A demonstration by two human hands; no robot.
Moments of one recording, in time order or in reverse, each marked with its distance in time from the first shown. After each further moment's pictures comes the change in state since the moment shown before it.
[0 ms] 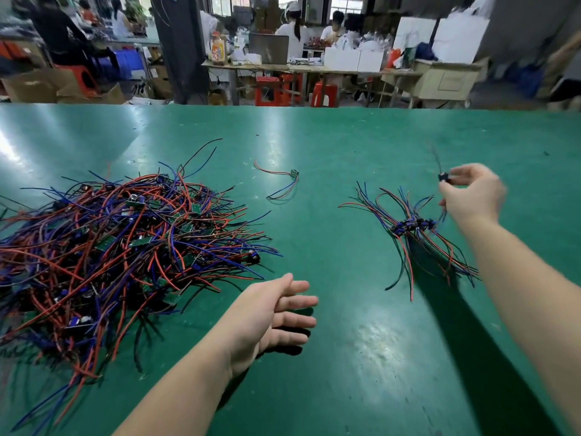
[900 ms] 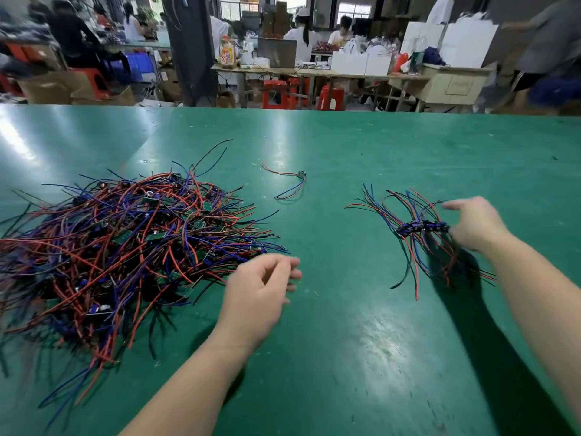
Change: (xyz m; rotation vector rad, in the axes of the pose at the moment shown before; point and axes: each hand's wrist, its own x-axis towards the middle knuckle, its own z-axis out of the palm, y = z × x) left_hand -0.012 0.008 -0.001 0.335 0.384 0.548; right_hand -0.013 0.015 -0.014 -0.727 -0.400 -0.090
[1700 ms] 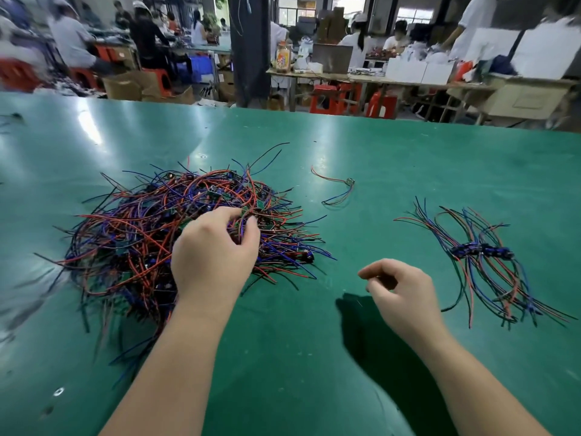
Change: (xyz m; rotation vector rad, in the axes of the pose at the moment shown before) left_hand 0.019 0.012 -0.086 0.745 0.662 0.270; right_hand -0.163 -0.133 0.053 0.724 -0.064 -0.422
